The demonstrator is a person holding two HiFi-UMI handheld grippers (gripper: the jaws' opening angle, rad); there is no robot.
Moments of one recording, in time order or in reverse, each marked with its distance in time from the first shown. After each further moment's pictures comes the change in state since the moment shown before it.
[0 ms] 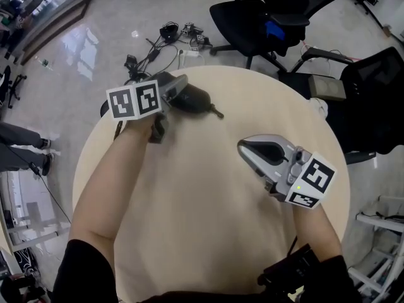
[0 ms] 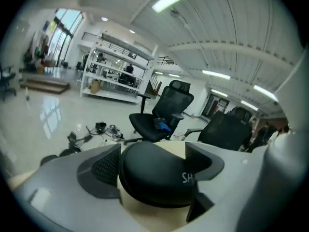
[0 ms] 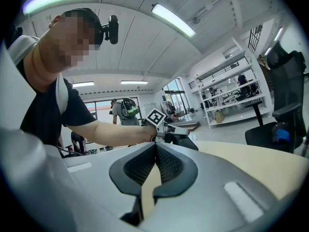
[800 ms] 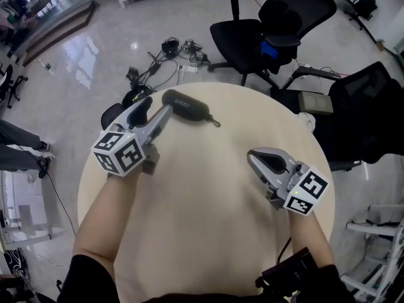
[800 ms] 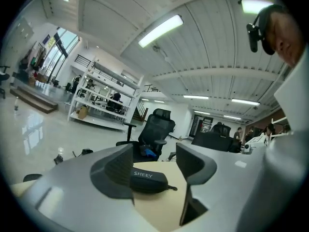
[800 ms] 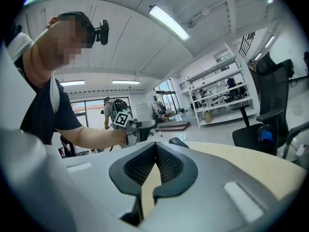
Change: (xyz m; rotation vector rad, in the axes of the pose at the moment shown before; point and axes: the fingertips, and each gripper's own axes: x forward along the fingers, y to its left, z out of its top) left arm -0.133 -0.041 0.030 0.096 -0.353 -0.133; right arm -0.033 0.012 0.014 0.033 0.001 -0.129
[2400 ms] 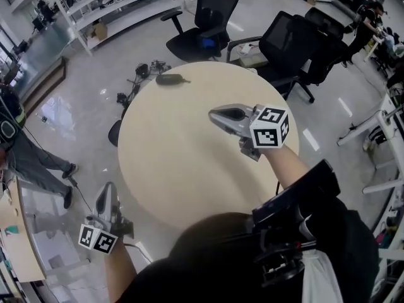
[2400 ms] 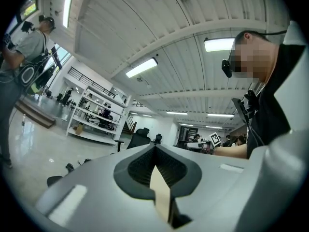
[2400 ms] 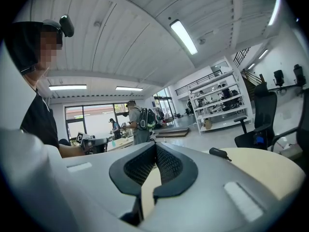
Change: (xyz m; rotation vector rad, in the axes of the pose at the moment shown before) left arm -0.592 -0.185 0.114 0.043 -0.147 -0.097; right arm -0.109 0.394 0.124 0.026 -0.067 -0.094
